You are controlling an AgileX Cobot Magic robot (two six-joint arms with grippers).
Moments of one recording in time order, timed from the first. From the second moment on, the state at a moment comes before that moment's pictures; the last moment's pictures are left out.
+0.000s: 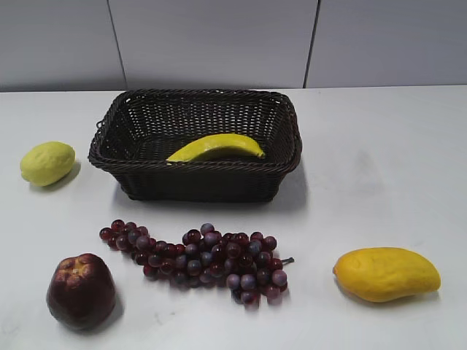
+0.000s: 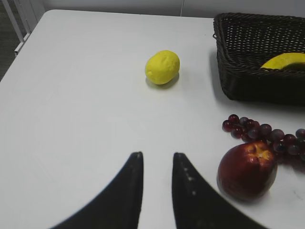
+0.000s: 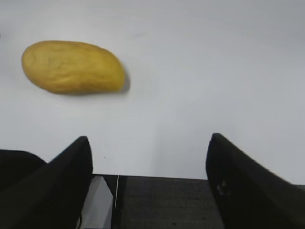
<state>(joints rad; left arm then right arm) 0.00 0.00 -0.50 -0.08 1.09 0.05 0.32 0.83 -0.75 -0.10 1.10 0.22</state>
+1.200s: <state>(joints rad) 0.00 0.00 -0.50 -0.08 1.09 0.05 0.08 0.00 -0.52 -0.05 1.11 0.07</state>
